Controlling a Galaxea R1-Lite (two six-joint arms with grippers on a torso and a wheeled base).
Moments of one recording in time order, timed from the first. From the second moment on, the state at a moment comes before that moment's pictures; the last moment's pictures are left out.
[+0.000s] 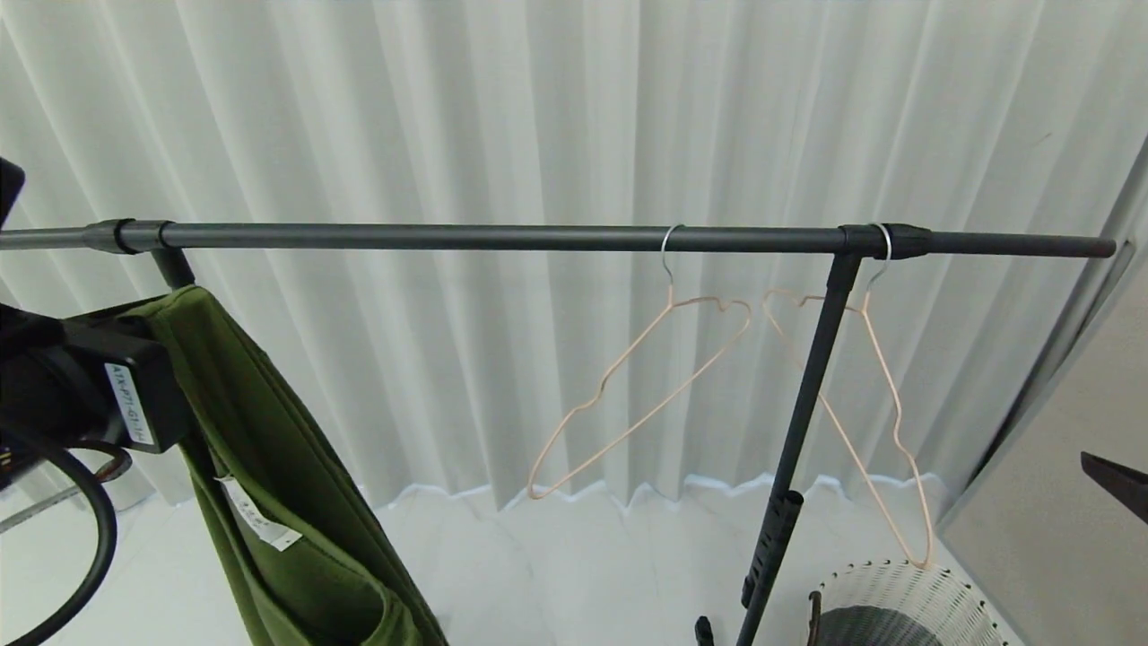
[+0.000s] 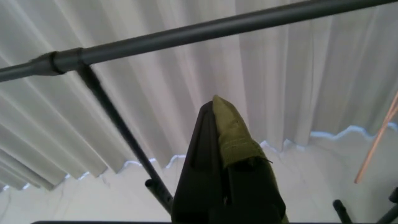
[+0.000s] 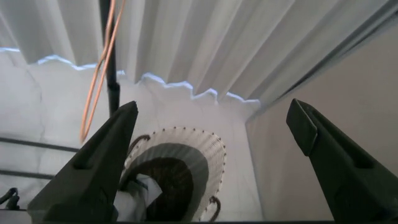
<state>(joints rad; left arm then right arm) -0.52 1.04 -0.72 -0.23 0.46 0.23 0.21 0.90 -0.61 0.01 -0.17 -0.21</state>
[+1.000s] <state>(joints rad) -0.52 0.99 -0.57 -0.23 0.36 0.22 0.39 1.48 -0.83 -0.09 -0.18 0.10</state>
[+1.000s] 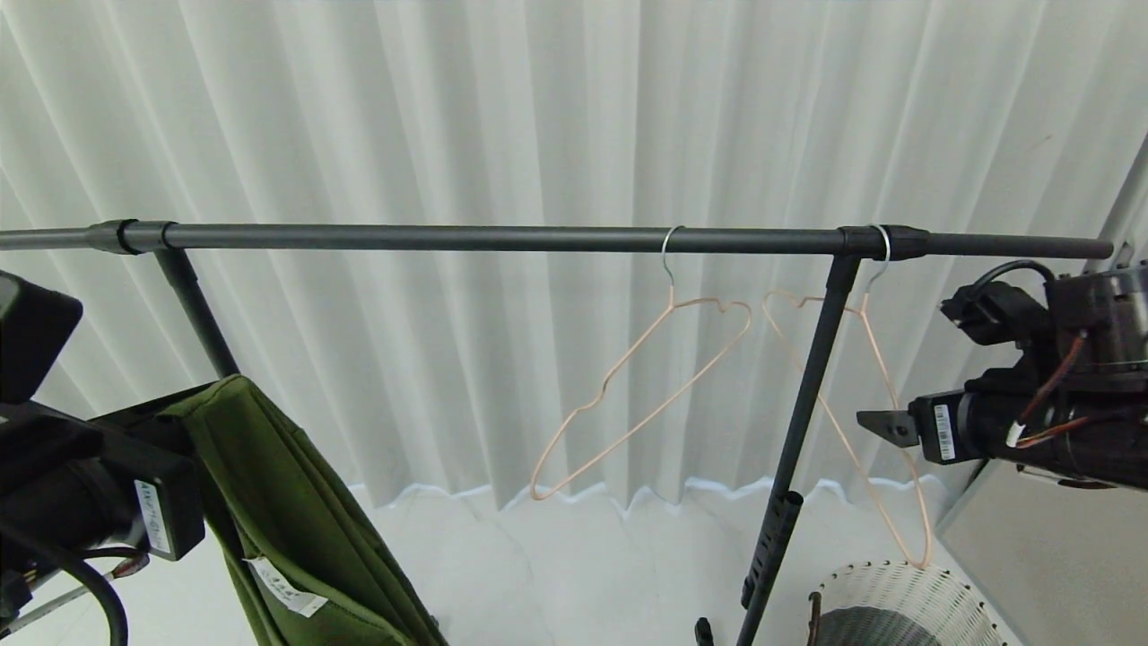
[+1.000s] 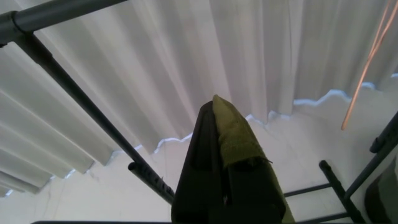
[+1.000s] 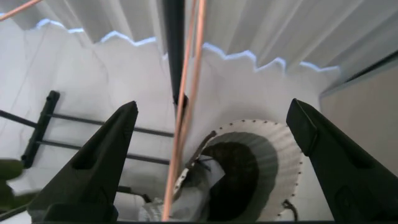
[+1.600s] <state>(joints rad) -0.53 0.97 -0.56 -0.23 0.36 0.23 0.40 1.66 -0.89 -0.10 -0.23 0.22</state>
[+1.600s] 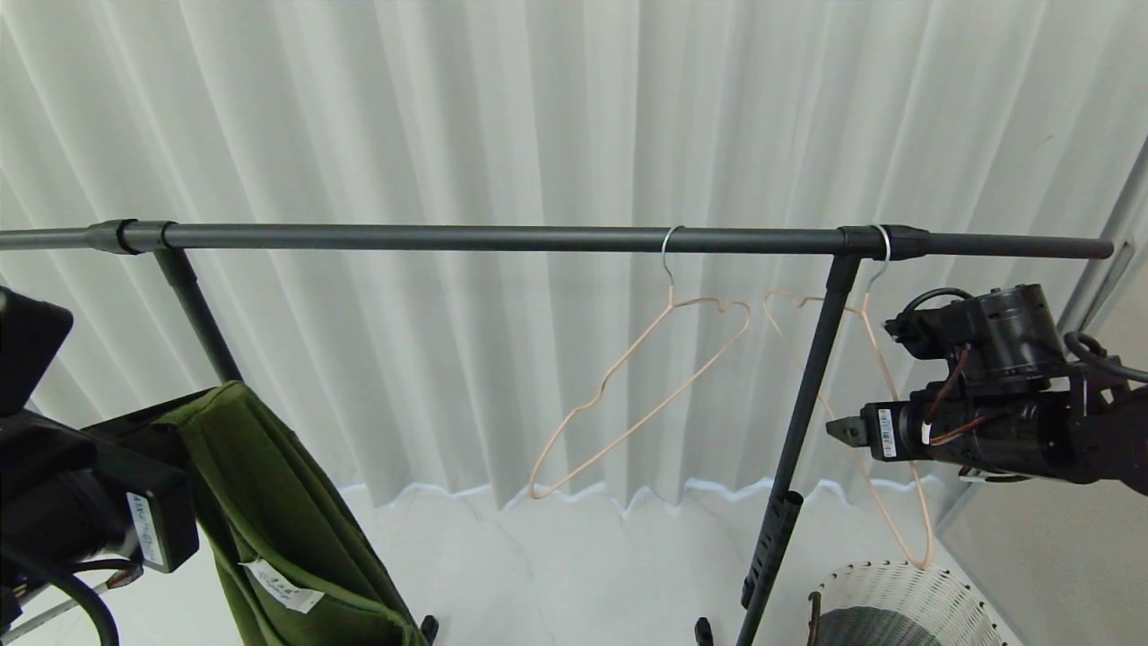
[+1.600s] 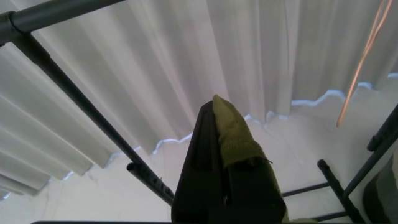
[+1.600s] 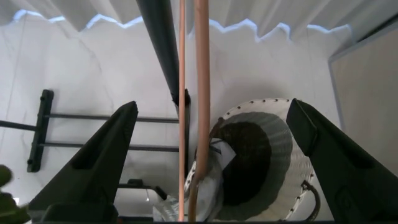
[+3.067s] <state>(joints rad) -0.51 0.97 -0.58 -0.23 0.37 0.27 0.41 1.43 -0.78 -0.08 -0.39 0.29</state>
